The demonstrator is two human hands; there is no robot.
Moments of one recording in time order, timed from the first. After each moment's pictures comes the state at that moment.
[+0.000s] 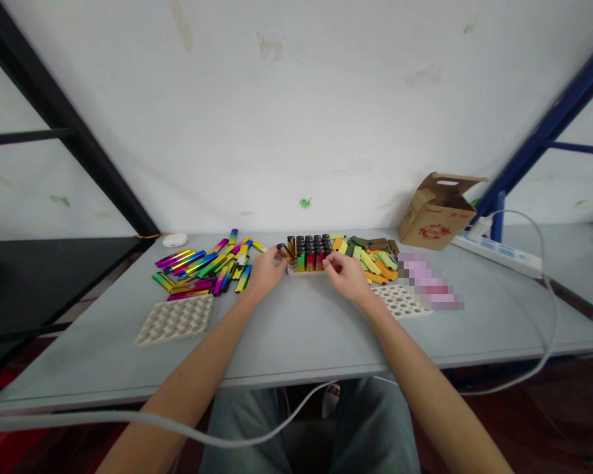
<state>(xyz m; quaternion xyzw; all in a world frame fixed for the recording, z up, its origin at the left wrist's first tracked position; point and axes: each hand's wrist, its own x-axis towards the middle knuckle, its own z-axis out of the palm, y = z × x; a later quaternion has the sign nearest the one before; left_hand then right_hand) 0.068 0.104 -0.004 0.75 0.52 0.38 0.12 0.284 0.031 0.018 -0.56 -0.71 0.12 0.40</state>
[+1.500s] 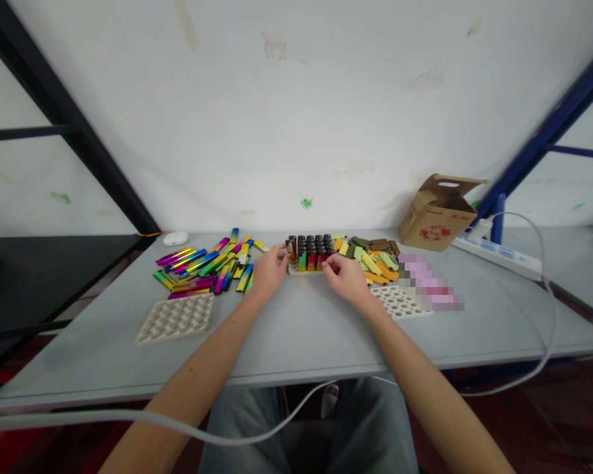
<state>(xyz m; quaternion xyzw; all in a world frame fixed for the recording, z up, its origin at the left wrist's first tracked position) 0.076 0.096 -0.005 0.75 0.54 0.38 0.07 0.278 0.029 0.018 -0.61 -0.70 0.08 0.35</state>
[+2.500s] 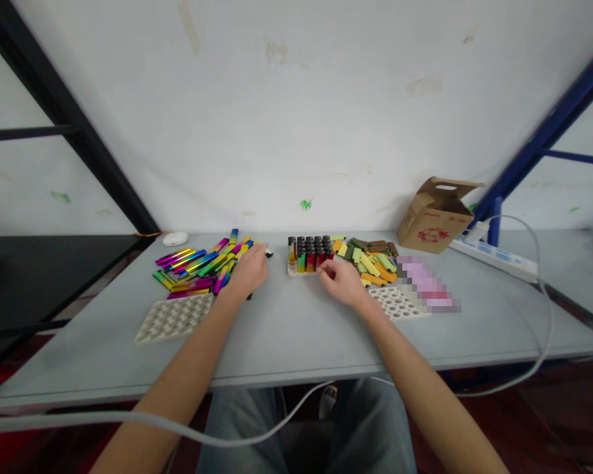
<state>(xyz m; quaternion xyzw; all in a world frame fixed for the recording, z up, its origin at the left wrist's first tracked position) 0.026 0.112 -0.007 0.80 0.51 0.30 0.00 0.278 0.027 0.018 -0.57 -0.74 0.12 0.32</state>
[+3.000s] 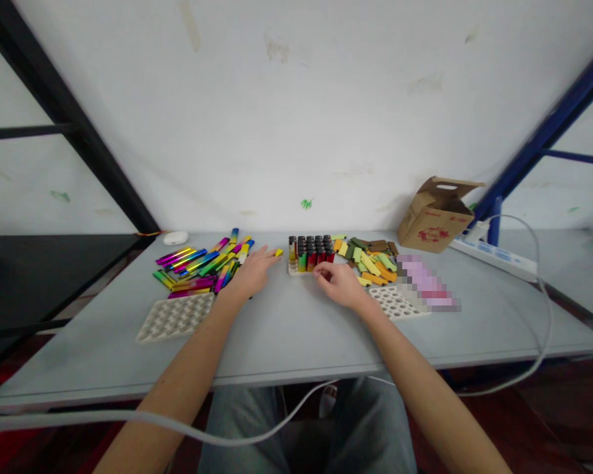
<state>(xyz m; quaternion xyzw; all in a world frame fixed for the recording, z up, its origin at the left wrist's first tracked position) 0.029 0.098 0.005 0.87 0.47 0.13 0.01 0.276 0.027 0.013 -0.52 -0.78 0.14 0.32</state>
